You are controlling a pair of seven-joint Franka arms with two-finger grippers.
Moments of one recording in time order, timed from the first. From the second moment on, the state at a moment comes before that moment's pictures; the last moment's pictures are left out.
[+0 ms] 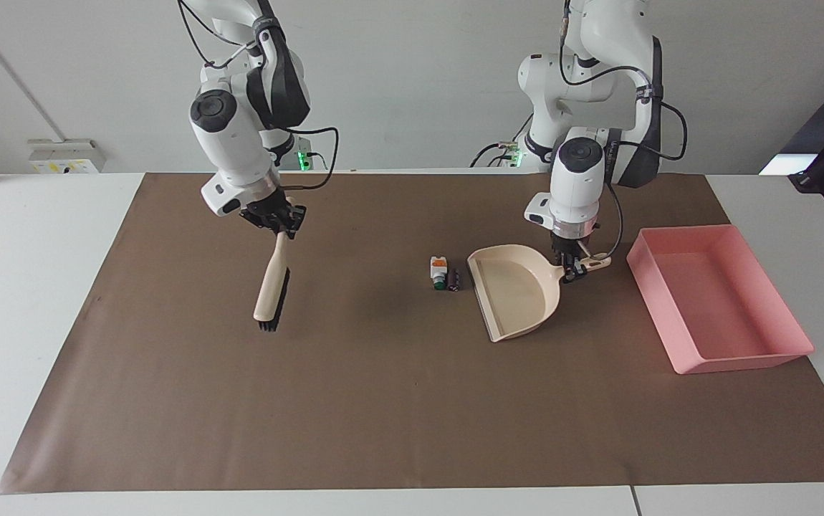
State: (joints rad) left arm -0.29 0.02 -0.03 -2.29 0.29 2.32 0.98; right arm 0.38 -0.15 -0.07 -2.25 0.10 2.02 0.46
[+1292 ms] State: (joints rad) left arm -0.38 0.02 -0.03 -2.21 0.38 2.11 0.97; right arm 0.95 0.19 -0.06 -2.09 0.10 2.23 0.98
